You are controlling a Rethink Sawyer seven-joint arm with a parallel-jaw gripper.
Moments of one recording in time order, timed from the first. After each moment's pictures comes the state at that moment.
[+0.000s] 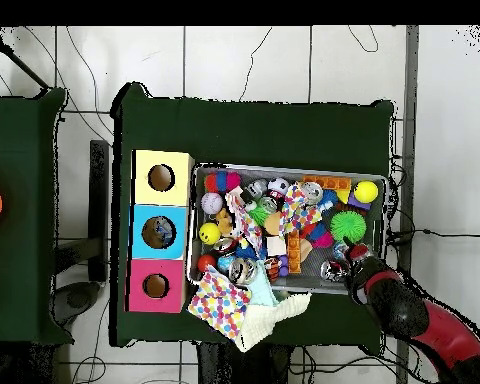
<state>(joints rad) -1.19 -0.51 0.41 1.87 -0.49 0.12 2.22</state>
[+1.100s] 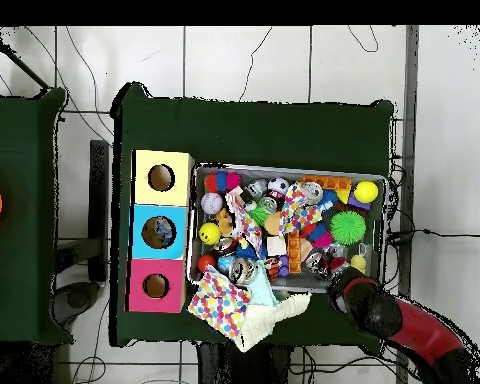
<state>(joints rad) -1.03 -0.48 0.24 1.87 -0.49 0.11 2.23</state>
